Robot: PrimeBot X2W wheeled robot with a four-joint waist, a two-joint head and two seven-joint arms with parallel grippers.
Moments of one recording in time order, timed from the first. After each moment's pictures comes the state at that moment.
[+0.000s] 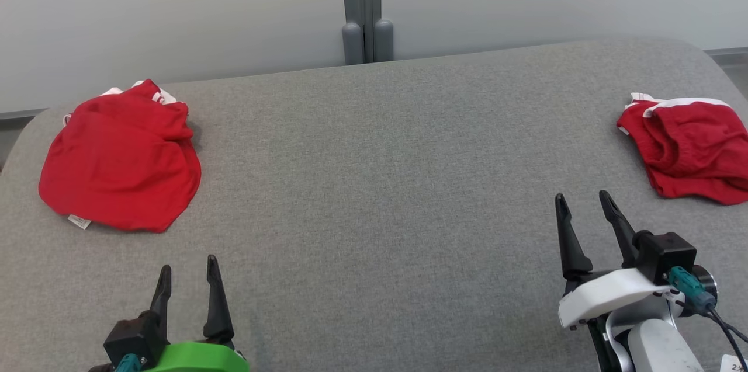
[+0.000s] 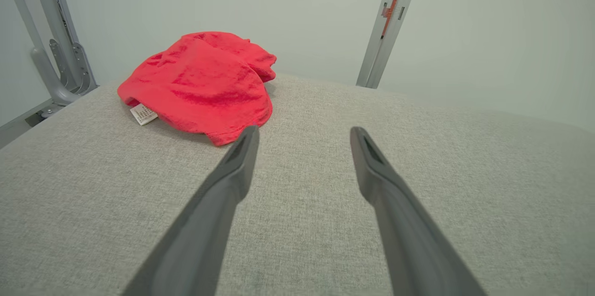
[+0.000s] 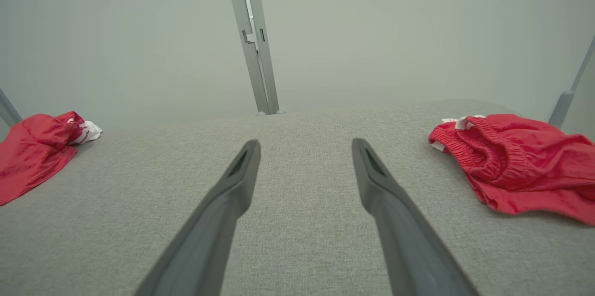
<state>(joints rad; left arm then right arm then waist) 0.04 0.06 -0.08 0.22 -0.32 0.05 -0.26 -0.11 -0.05 -0.01 0.27 0.14 0.13 -0.24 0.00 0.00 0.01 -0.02</state>
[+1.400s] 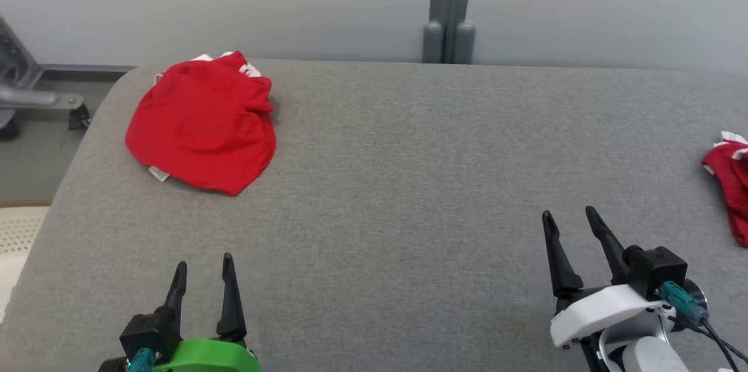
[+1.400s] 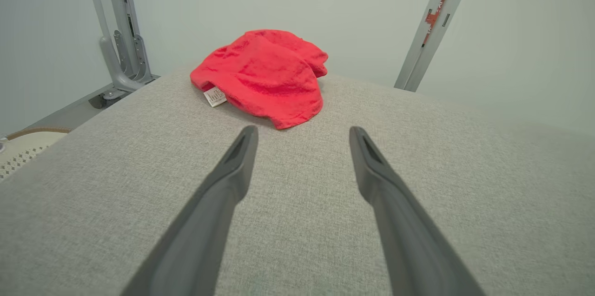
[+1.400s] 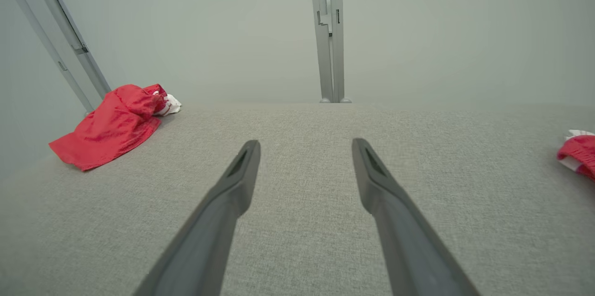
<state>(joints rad) 0.02 0.06 -0.13 0.24 -0.32 0.05 -0.26 -0.04 -0.05 0.04 0.20 0.16 0.13 -0.20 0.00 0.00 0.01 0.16</state>
